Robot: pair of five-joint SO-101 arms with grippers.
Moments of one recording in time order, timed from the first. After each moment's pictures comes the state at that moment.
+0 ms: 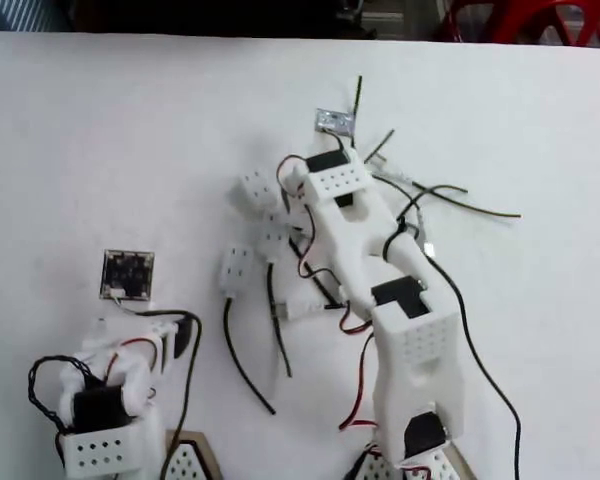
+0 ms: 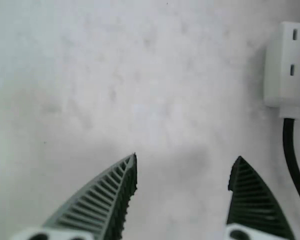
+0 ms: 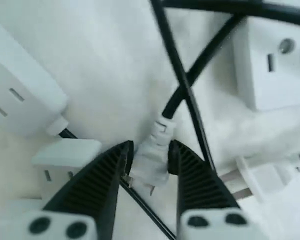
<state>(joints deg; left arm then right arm) -14.6 -103.6 97.1 69.6 -11.7 -23.1 31.5 -8.9 66.5 -25.7</state>
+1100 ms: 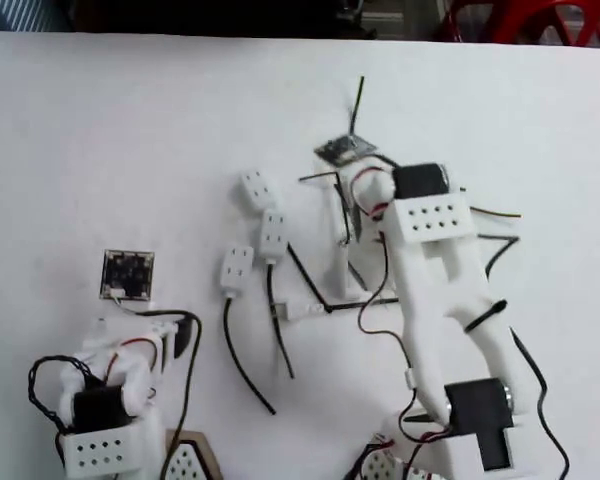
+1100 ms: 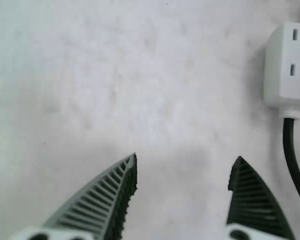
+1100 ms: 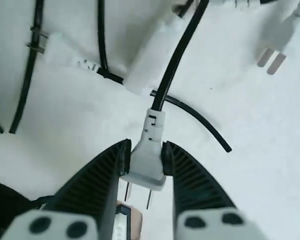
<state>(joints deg) -14.6 -103.6 97.1 69.6 -11.7 -10.6 -9.5 18.2 90.8 27.1</state>
